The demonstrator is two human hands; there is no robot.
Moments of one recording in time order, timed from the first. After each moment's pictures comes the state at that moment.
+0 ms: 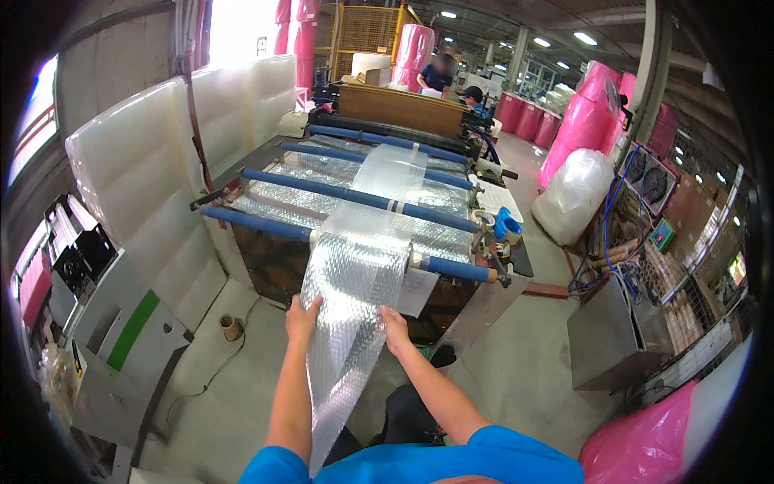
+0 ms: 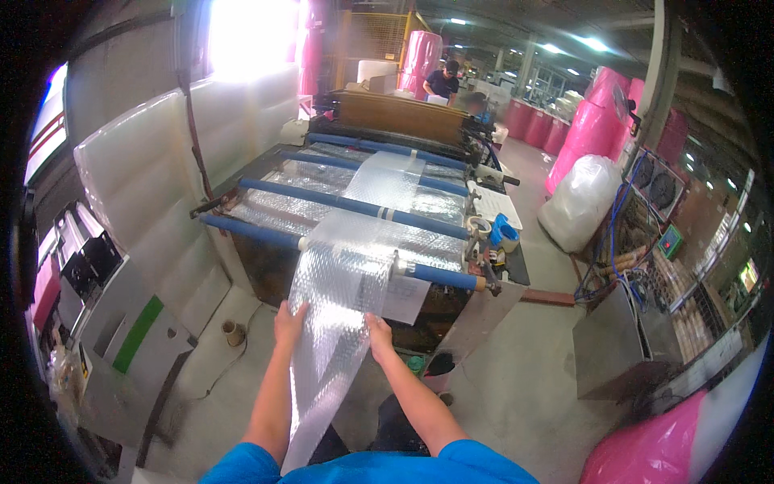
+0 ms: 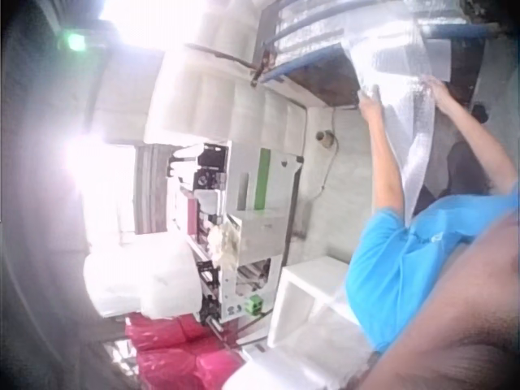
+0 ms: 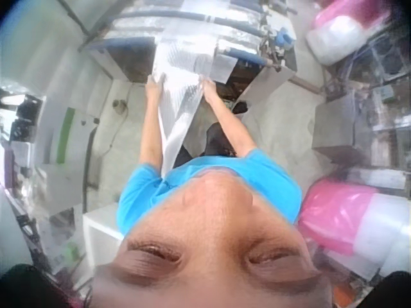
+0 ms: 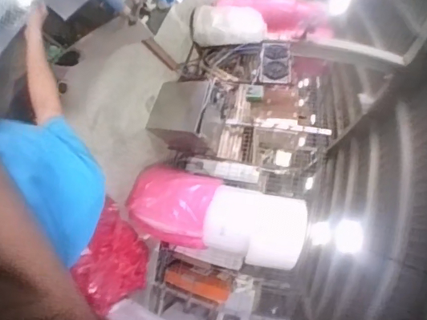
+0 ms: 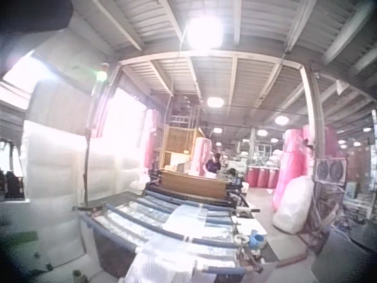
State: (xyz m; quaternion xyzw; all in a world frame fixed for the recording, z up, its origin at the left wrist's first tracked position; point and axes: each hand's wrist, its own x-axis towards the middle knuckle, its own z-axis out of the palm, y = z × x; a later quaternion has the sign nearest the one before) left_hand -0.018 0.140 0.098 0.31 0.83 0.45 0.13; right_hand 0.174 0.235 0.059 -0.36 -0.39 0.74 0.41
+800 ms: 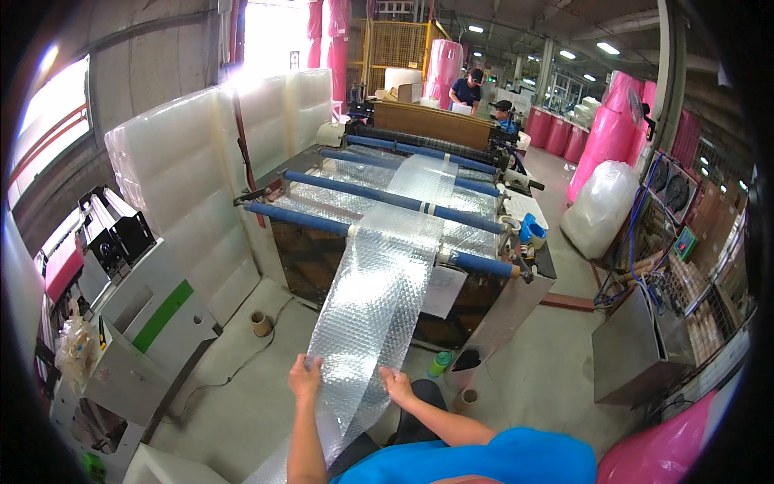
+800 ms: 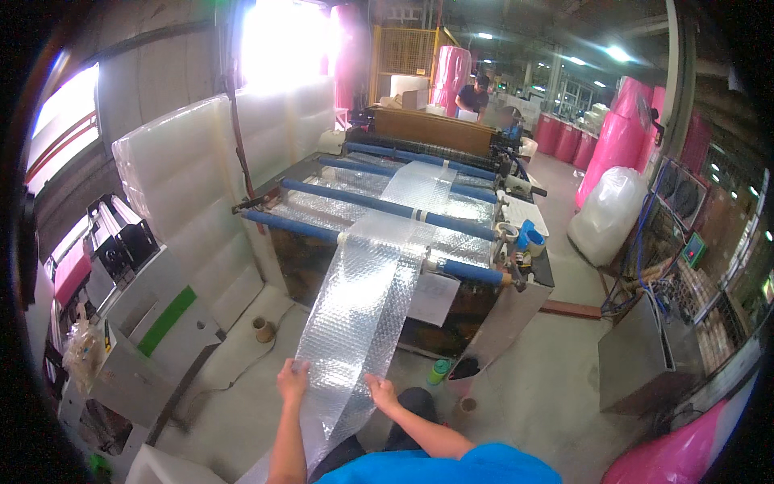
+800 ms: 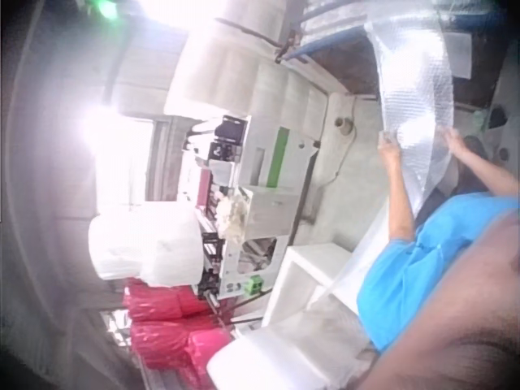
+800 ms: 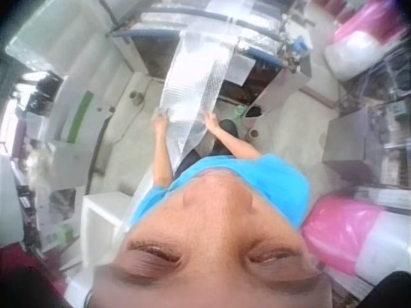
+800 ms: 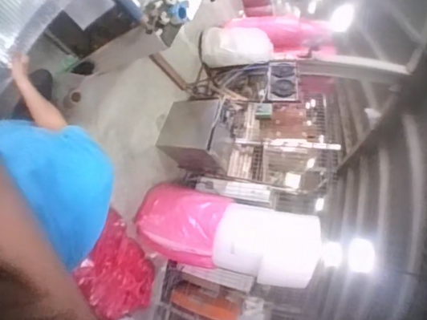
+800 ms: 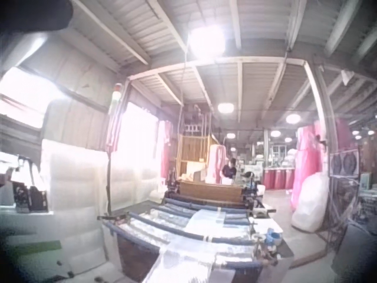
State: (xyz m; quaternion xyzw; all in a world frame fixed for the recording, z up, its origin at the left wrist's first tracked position) left_hand 0.019 -0.025 0.029 0.25 0.88 0.41 0.02; right_hand 0.209 0.097 -0.038 -0.40 -0.65 0.58 0.27
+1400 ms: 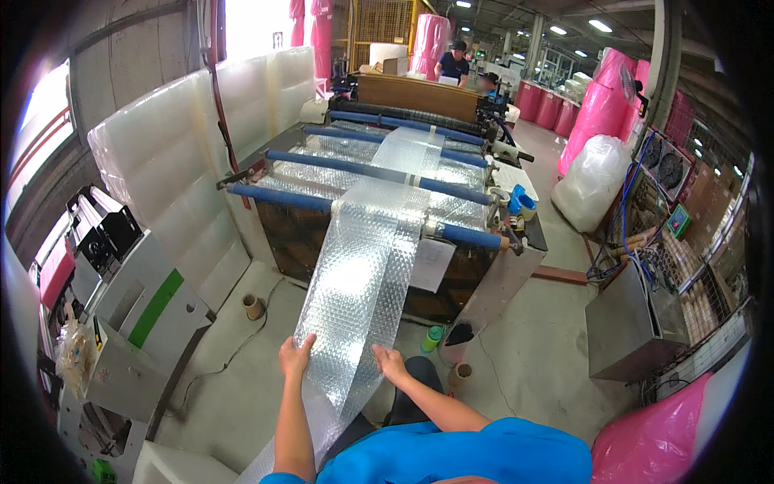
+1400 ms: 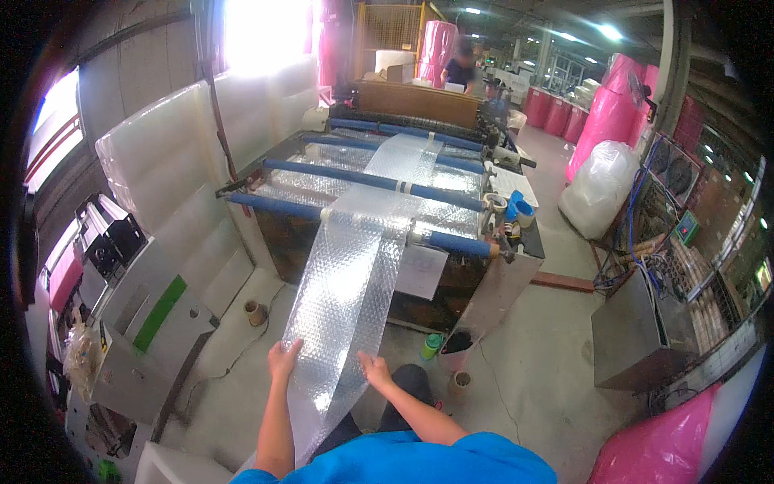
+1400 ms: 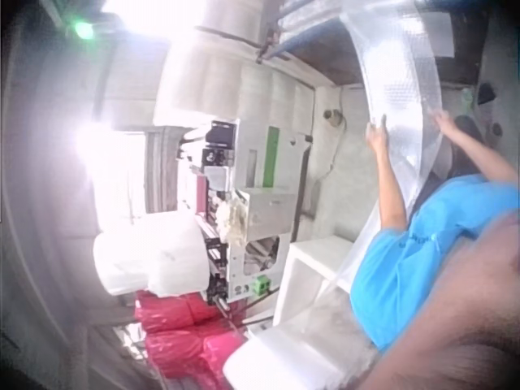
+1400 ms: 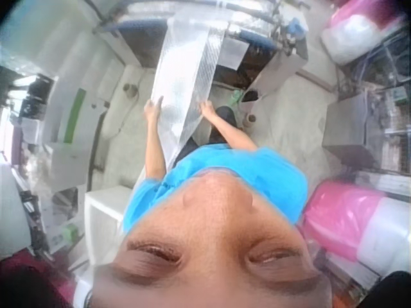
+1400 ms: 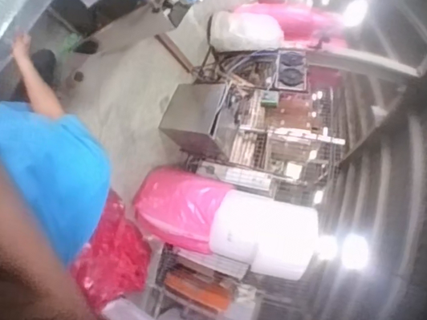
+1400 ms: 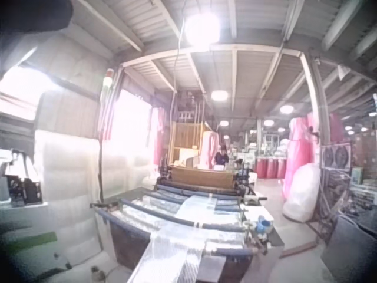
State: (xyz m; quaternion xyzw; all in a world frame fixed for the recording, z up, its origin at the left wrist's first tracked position) left_hand 0.016 -0.025 0.050 0.21 0.86 0.46 0.11; right_hand 0.214 0.094 -0.030 -0.38 -0.65 0.60 0.28
